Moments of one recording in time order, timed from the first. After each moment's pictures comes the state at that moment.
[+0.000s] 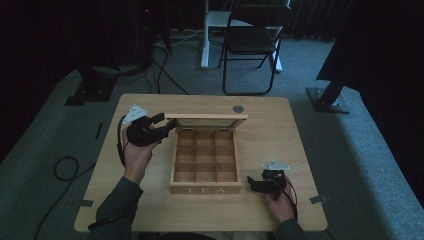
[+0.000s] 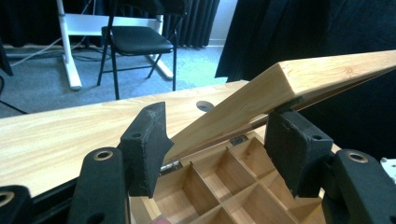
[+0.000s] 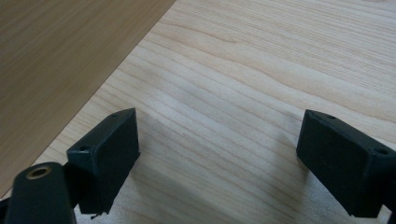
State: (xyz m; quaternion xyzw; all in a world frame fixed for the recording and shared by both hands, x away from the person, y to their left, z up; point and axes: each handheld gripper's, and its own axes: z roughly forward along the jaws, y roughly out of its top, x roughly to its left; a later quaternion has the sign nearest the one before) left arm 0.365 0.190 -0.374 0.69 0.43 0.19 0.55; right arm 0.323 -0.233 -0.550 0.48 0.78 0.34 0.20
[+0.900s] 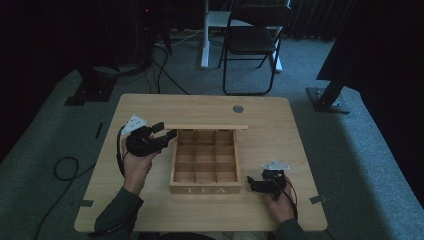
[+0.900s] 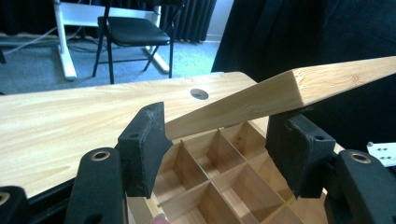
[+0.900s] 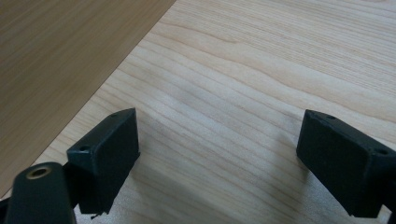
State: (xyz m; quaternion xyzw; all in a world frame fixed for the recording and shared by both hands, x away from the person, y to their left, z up) left arm 0.345 0.191 -0.388 0.69 0.44 0.18 0.55; right arm 0.323 -0.233 -0.550 0.48 0.78 0.34 0.20
